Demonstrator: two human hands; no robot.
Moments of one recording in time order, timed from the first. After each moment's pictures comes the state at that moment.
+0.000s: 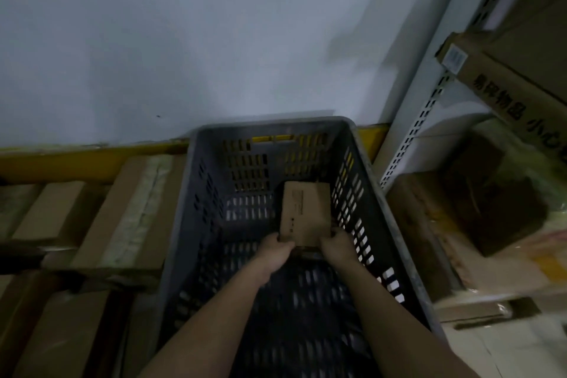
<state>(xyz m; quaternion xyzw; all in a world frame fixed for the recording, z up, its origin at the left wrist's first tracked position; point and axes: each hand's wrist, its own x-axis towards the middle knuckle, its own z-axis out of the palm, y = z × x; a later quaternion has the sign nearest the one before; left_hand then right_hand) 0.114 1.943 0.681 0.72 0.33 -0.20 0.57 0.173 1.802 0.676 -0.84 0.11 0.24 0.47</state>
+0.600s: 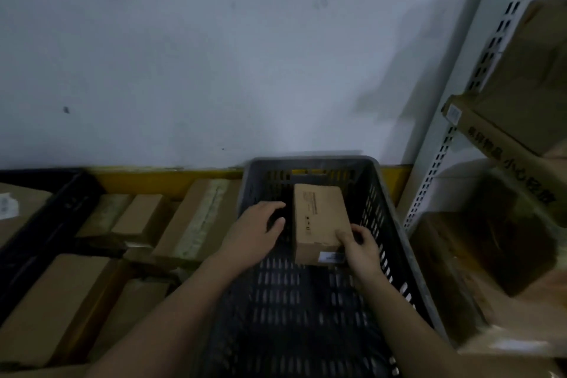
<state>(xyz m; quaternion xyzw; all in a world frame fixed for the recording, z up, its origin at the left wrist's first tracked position) 0.037 2.001 0.832 0.95 0.13 0.04 0.28 0.142 1.809 0.750 -0.73 0.07 0.17 0.66</state>
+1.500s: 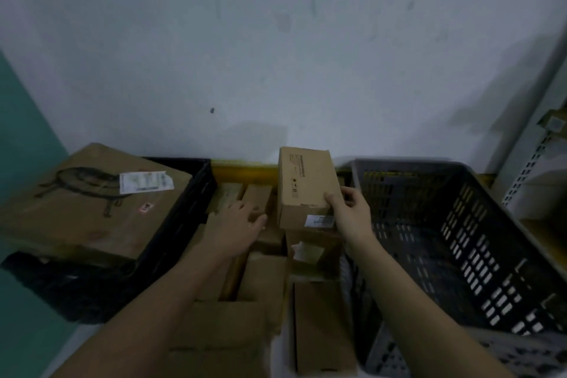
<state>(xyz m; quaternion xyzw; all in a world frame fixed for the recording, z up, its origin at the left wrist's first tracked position) -0.212 2.215 0.864 0.96 0.26 0.03 0.11 -0.079 2.030 0.859 -0.72 -0.08 0.12 0.68</state>
